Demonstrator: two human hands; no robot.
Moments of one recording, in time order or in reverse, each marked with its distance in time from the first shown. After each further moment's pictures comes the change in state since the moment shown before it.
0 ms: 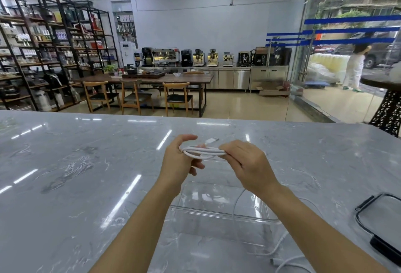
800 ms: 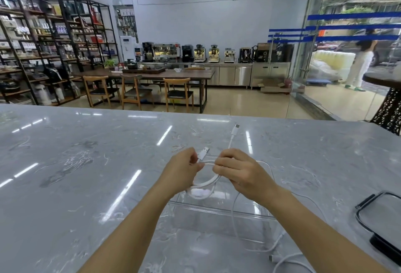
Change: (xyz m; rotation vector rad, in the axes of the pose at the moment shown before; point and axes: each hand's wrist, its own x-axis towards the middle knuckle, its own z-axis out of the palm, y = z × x) left_hand 0.004 -0.021 -0.004 0.637 -0.139 -0.009; right_hand -0.022 0.008 0.007 -0.059 -0.208 -0.291
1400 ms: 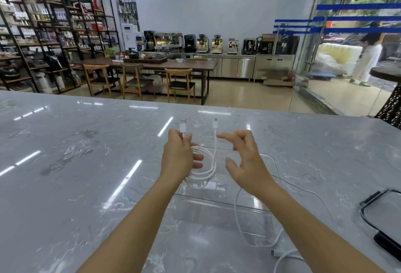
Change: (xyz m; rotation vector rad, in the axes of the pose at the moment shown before) left_hand 0.001 0.009 0.002 -0.460 0.291 -0.078; right_hand 0.013 -0.019 -0.001 0.403 -0.027 0.723
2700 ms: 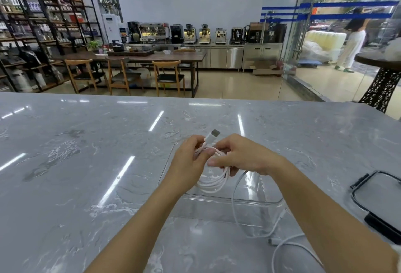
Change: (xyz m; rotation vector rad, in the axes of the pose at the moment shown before) left_hand -0.008 -0.025 0.014 0.262 -0.320 0.337; right_hand 0.026 -0.013 -0.022 0.201 -0.619 0.455
